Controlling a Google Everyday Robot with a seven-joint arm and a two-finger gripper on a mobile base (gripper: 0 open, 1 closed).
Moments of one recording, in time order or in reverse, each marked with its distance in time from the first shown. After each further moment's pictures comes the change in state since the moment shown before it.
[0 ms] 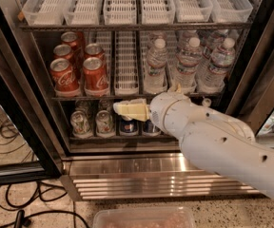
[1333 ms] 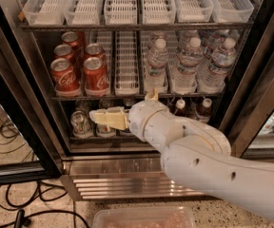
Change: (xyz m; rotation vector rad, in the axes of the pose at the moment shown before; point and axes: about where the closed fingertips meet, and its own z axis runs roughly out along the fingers) arm -0.004 0.065 0.014 -0.131 -0.116 0.007
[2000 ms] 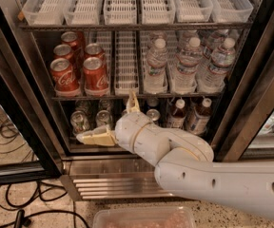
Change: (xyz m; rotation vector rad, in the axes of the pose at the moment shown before) arm 0.023 0.056 0.017 -0.195 -0.114 -0.228
